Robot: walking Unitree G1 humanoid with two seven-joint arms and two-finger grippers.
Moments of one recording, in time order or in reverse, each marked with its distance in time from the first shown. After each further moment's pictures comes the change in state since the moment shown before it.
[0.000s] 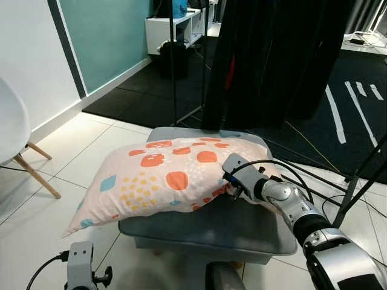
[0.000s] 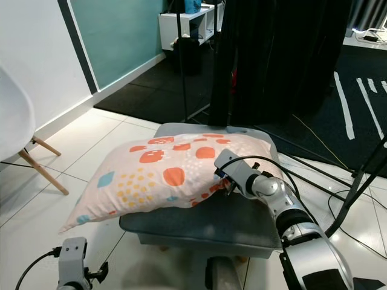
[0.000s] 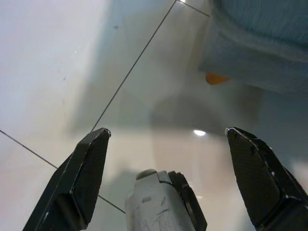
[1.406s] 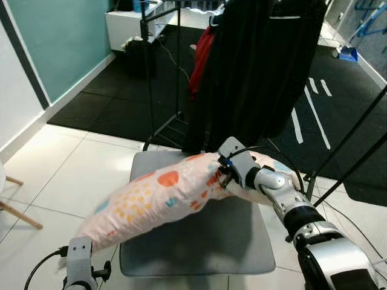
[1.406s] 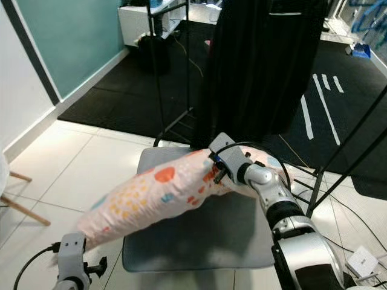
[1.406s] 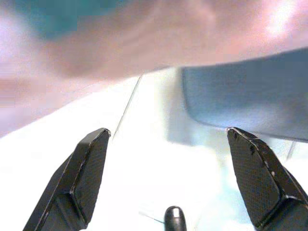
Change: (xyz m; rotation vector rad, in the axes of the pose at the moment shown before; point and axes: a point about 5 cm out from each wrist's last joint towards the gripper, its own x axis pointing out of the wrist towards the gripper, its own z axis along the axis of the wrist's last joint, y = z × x) left arm 0.002 0.001 0.005 -0.001 -0.009 0.022; right arm 0.011 -0.005 0.039 0.115 -0.170 -0.012
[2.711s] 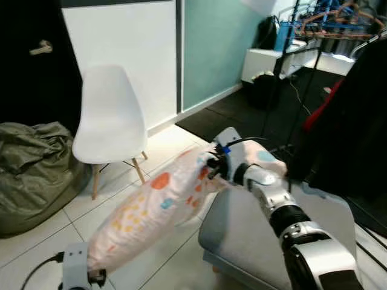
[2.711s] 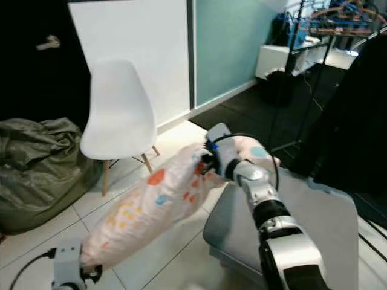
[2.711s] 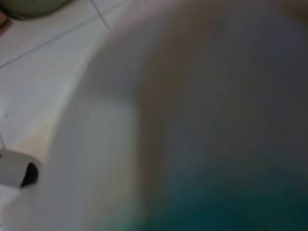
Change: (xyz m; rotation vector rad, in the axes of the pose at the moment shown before) left arm 0.002 -0.002 0.004 0.011 -0.015 0.019; right arm 0.007 0.003 0.013 0.211 -0.121 -0.026
